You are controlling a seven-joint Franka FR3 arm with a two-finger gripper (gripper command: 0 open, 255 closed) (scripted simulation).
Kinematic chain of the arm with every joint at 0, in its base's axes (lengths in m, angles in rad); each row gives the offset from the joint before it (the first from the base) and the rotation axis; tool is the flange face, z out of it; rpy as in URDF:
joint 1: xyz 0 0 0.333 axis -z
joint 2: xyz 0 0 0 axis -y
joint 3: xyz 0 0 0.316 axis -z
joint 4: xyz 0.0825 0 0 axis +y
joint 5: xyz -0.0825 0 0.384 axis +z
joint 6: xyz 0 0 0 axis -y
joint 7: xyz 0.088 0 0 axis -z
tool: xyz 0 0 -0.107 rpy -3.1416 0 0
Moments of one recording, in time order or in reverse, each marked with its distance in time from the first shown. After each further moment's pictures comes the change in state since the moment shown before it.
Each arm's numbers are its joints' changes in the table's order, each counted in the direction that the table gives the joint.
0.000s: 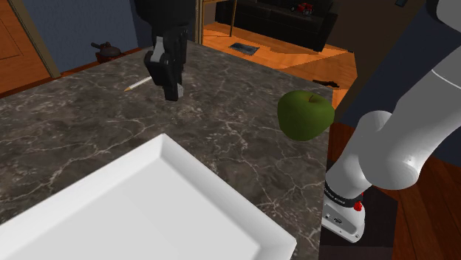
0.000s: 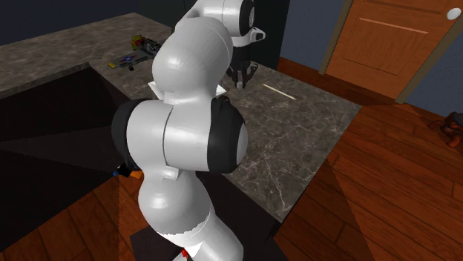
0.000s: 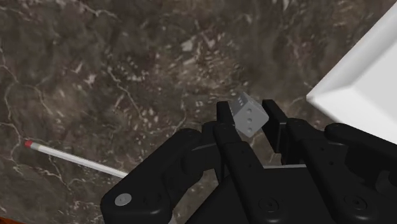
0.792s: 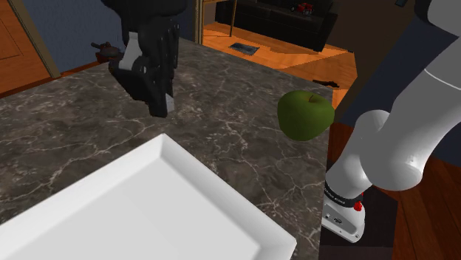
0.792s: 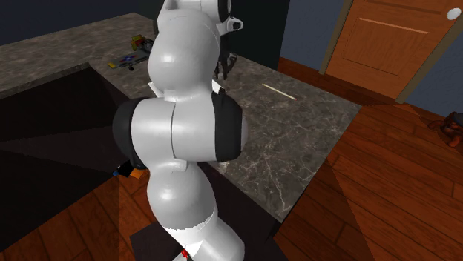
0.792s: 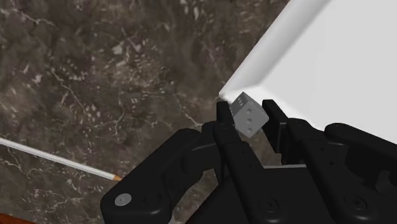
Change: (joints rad) arm -0.071 -0.057 -0.089 -0.131 -0.023 -0.088 0.159
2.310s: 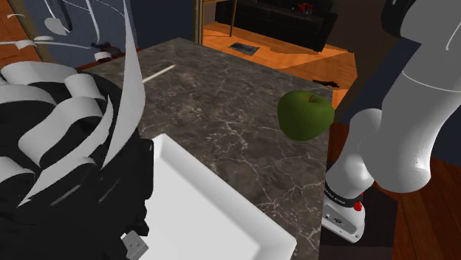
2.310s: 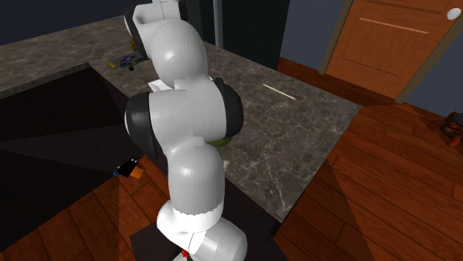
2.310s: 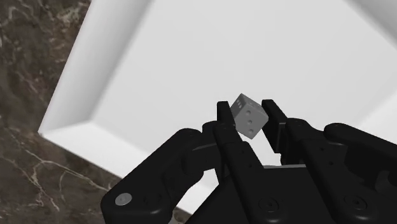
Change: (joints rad) arm -0.194 -0.187 -0.161 -0.043 -0.118 0.082 0.361
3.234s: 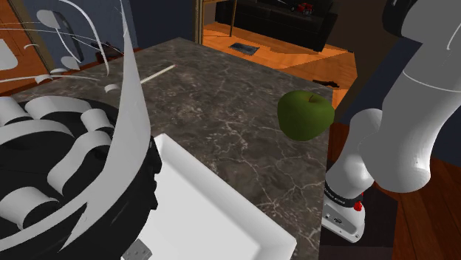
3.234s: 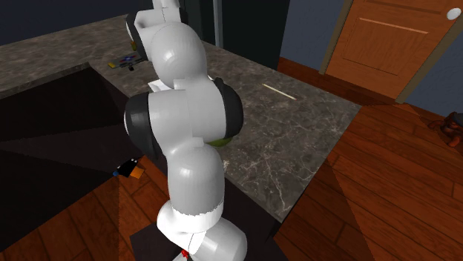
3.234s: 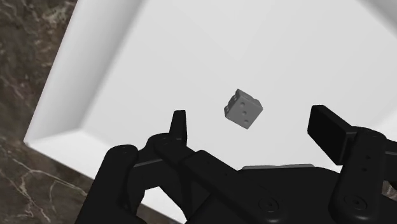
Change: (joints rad) arm 0.004 0.005 0.001 0.045 0.003 0.041 0.001
